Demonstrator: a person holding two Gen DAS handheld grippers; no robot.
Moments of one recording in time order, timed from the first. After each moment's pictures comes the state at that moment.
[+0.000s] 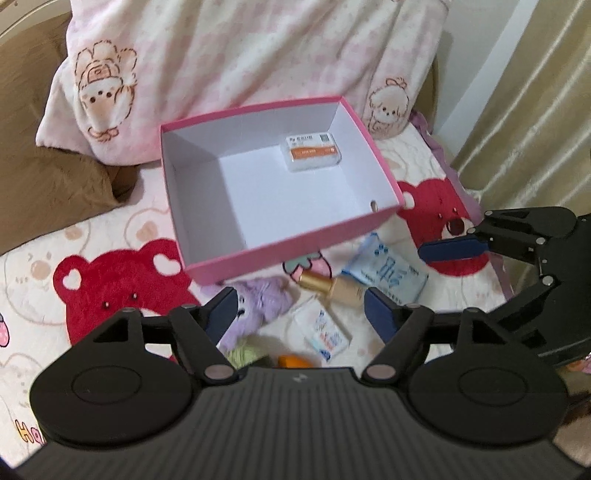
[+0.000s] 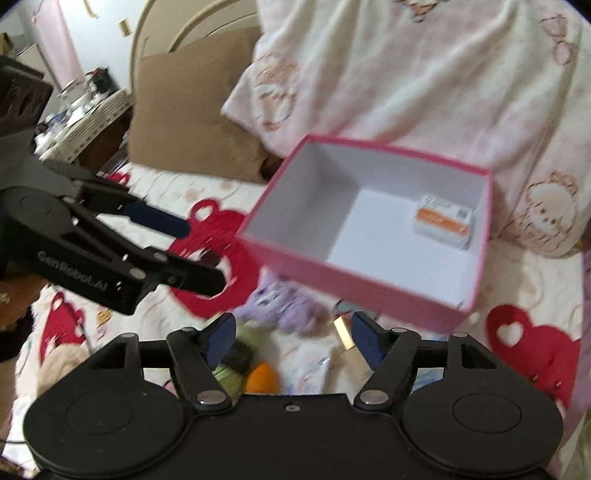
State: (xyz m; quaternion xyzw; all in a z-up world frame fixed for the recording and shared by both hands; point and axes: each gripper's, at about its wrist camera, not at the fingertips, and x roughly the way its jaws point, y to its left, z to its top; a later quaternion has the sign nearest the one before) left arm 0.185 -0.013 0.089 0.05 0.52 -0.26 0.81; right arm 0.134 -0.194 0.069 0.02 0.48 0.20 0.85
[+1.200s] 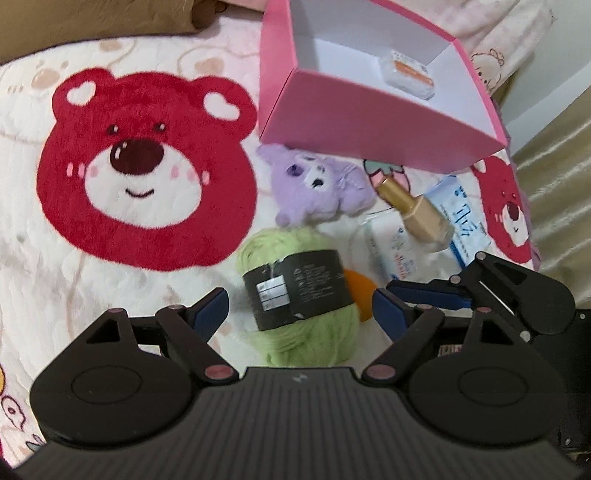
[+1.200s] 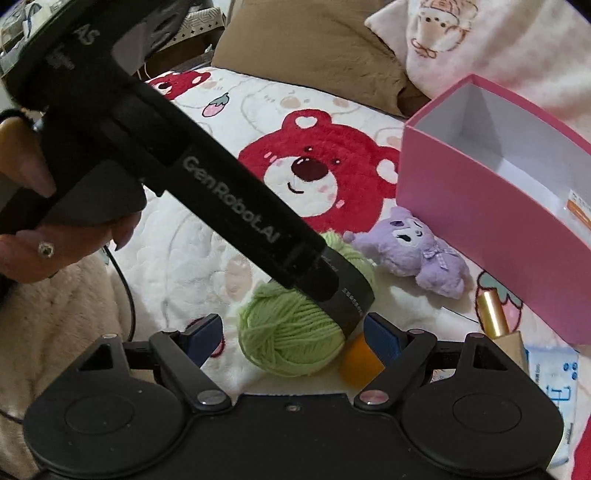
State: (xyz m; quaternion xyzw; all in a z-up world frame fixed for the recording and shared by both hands) left arm 0.154 0.072 -0.070 -0.09 0.58 -0.19 0.79; right arm 0.097 -0.065 -0.060 -0.10 0.46 0.29 0.83
